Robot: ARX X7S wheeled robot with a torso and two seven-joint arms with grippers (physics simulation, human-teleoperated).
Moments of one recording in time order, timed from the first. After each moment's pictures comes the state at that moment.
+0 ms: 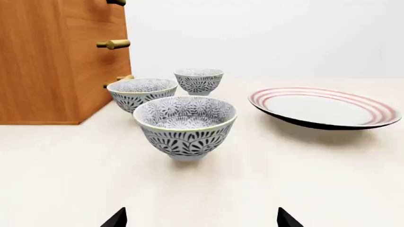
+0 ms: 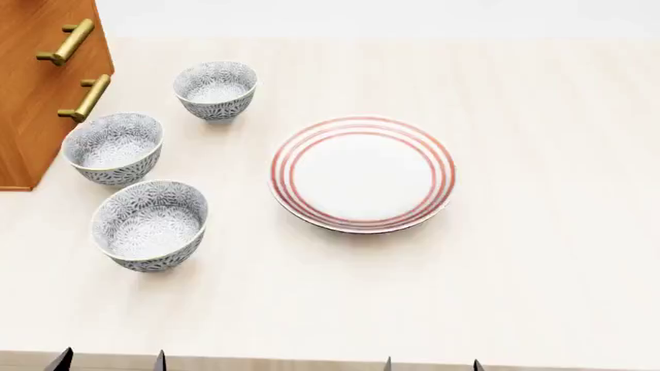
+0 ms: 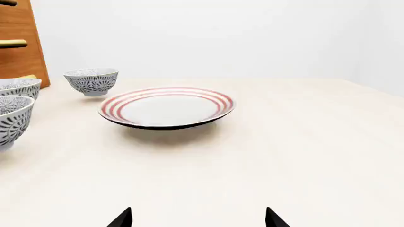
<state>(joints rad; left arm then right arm) 0.00 0.00 0.00 0.00 0.00 0.00 0.00 0.00 0.00 0.00 0.00 0.00 0.00 0.00</state>
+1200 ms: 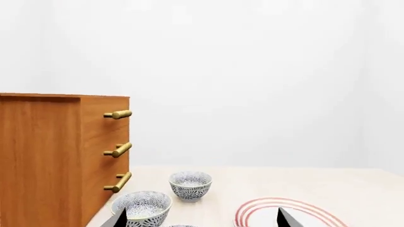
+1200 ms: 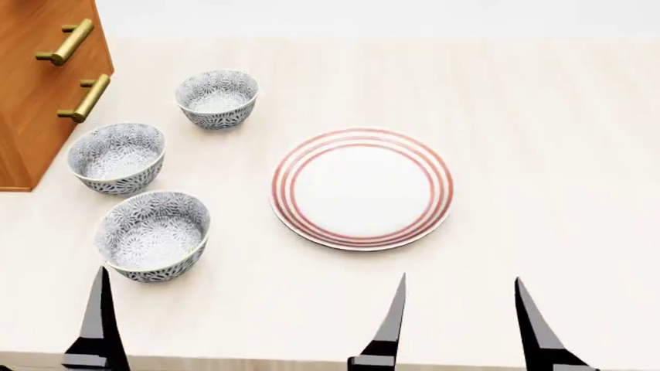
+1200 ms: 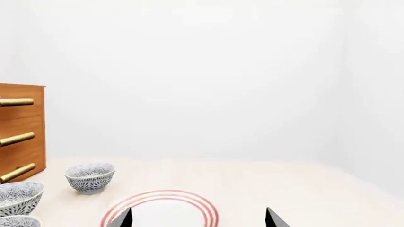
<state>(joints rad) 0.04 -0.14 0.07 0.70 -0.15 -0.35 -0.14 -0.01 0.13 -0.12 -0.62 0.05 0.33 0.20</state>
